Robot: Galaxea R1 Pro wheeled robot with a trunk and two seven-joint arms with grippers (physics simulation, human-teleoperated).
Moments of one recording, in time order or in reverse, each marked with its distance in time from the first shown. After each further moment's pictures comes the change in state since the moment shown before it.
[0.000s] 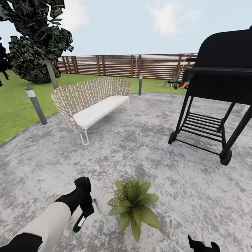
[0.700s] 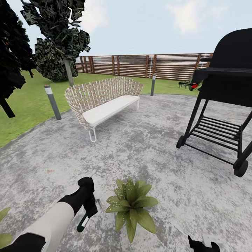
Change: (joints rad) left arm 0.001 -0.031 -0.001 0.000 -0.006 0.000 0.000; right arm 0.000 0.000 0.000 0.001 0.000 0.000 0.000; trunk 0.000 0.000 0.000
